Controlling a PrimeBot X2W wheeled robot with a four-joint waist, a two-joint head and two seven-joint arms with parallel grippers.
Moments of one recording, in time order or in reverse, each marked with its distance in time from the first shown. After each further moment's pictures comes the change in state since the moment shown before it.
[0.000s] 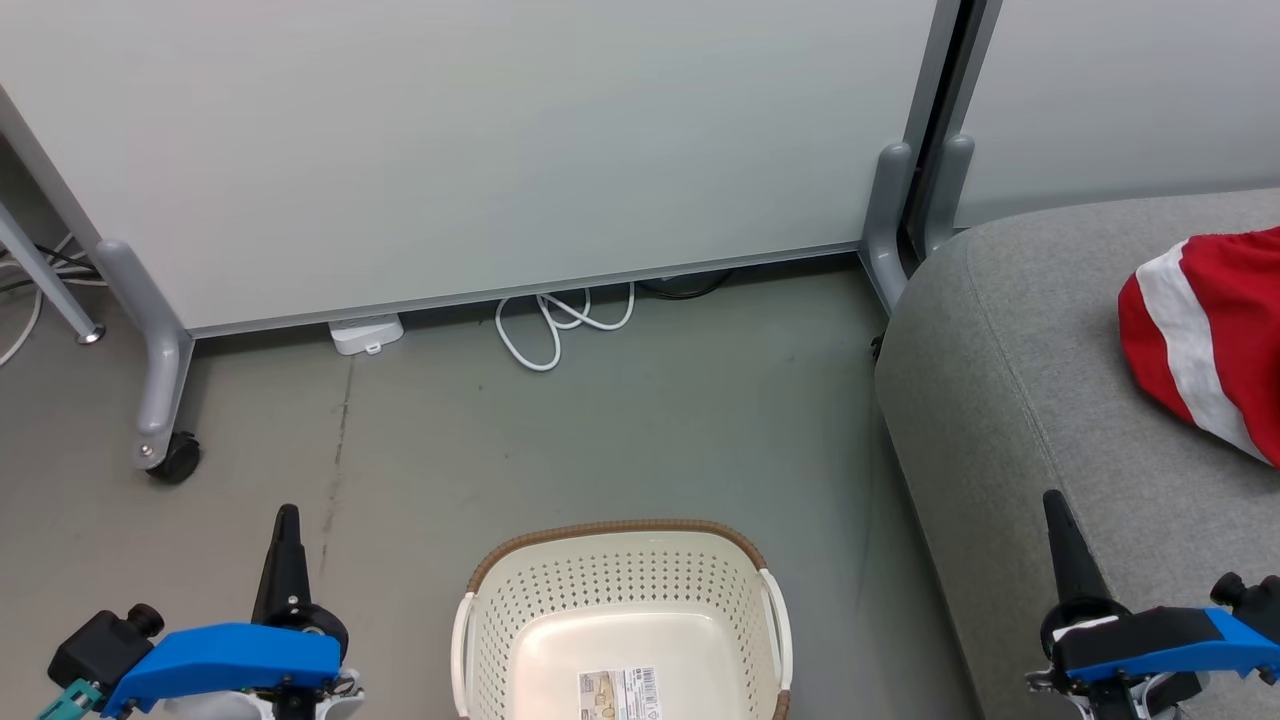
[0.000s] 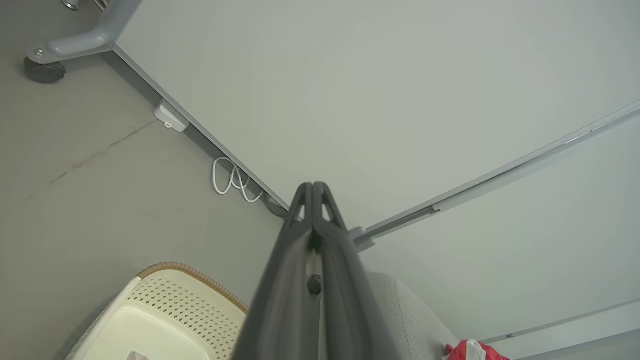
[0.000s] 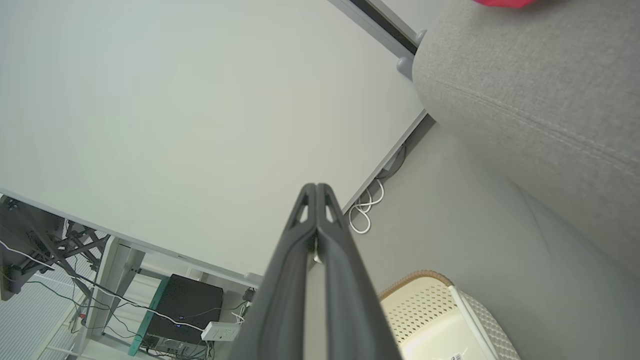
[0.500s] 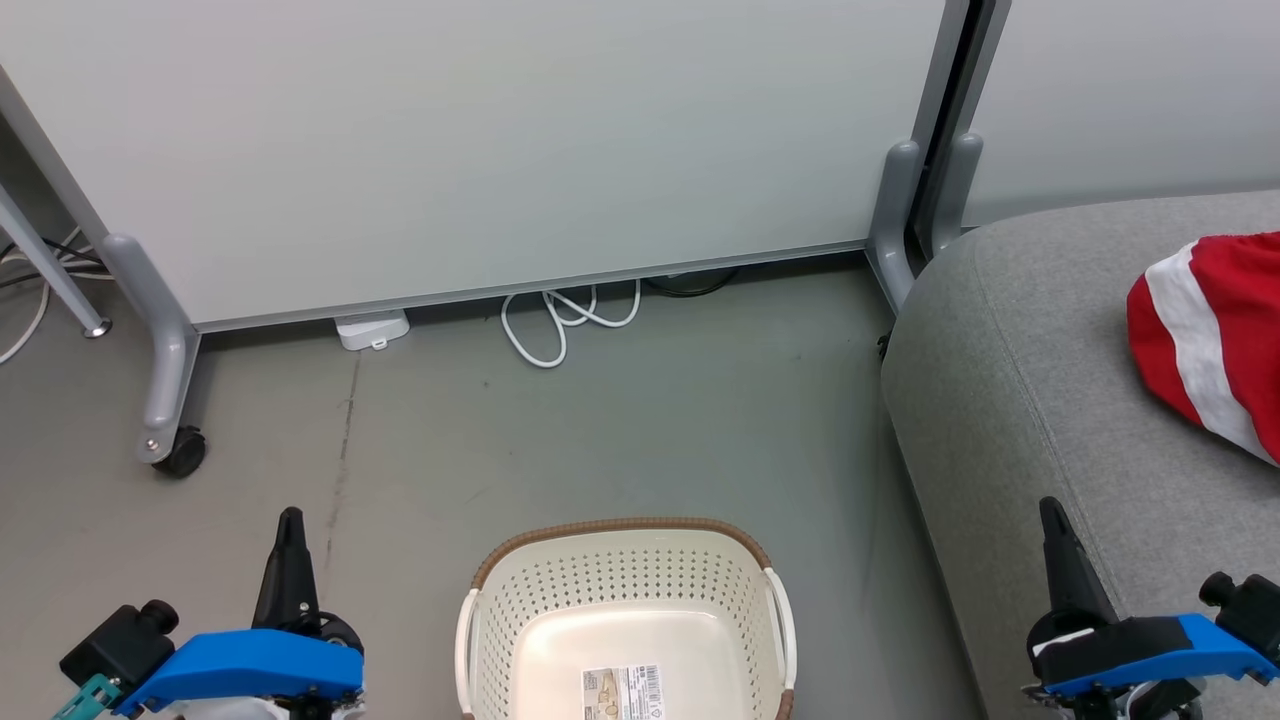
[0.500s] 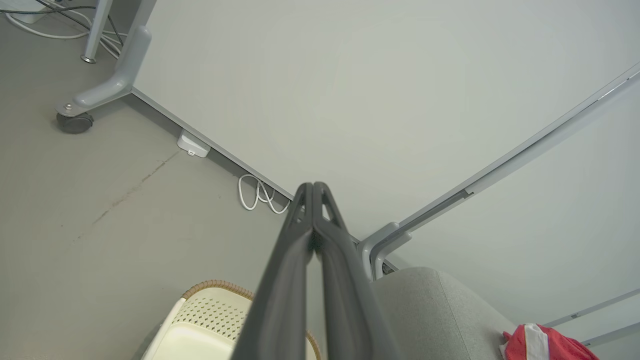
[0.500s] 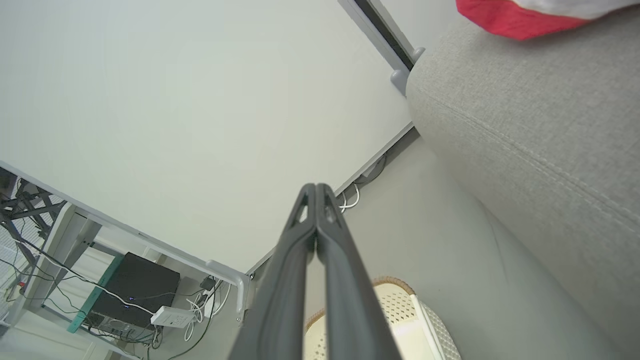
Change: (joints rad) left arm 0.011 0.000 -0.014 0.003 0.188 0.004 -0.047; right arm 0.011 0.000 0.011 0.007 -0.180 0.000 -0.050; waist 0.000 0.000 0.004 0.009
